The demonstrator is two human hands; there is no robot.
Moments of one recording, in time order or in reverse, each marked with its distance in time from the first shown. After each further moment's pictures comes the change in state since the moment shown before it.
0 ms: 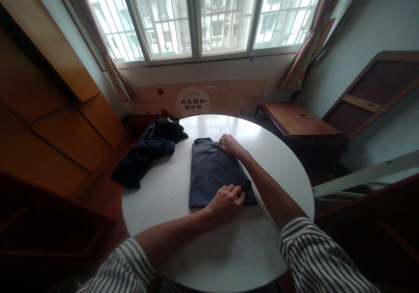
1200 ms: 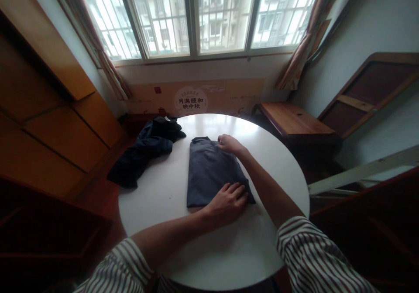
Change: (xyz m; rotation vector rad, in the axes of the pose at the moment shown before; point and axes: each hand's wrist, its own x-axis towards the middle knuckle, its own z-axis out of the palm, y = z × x) left_hand -0.002 0.003 0.009 -0.052 0.096 0.076; right_hand -0.006 -0.011 -0.020 -0.068 -0.162 0.084
